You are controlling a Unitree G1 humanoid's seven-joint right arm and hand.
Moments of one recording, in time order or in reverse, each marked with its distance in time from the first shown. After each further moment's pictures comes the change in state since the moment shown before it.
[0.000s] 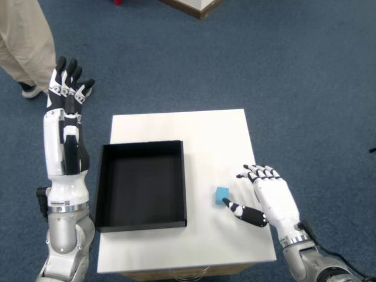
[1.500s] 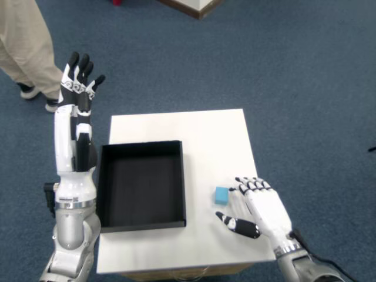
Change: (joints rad) arm 0.033 0.039 0.026 -0.010 -0.042 0.050 0.012
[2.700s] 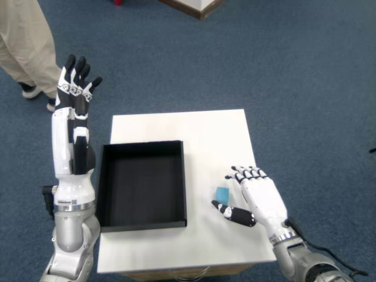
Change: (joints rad) arm -0.055 0.008 -0.018 0.001 0.000 0.018 0.030
